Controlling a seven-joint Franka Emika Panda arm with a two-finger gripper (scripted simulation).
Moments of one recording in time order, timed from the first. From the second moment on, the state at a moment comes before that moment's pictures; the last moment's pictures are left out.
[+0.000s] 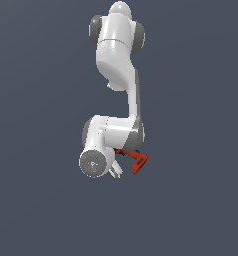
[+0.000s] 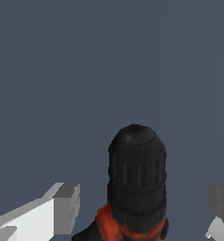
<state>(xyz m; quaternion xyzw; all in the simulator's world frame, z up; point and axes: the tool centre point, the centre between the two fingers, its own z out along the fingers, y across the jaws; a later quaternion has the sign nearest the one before) 0.016 -0.052 0.055 0.85 -0.45 -0.26 0.11</state>
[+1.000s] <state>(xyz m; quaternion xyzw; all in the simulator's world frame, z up) 0.002 -0.051 0.034 0.84 -0.45 -0.26 0.11</state>
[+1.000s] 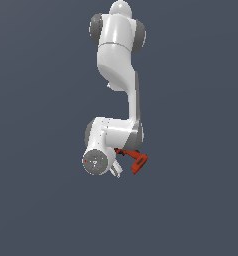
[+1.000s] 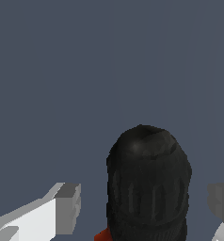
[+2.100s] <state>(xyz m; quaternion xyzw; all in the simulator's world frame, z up) -0.007 -0.061 0.039 0.84 -0.45 -0.26 0.11</state>
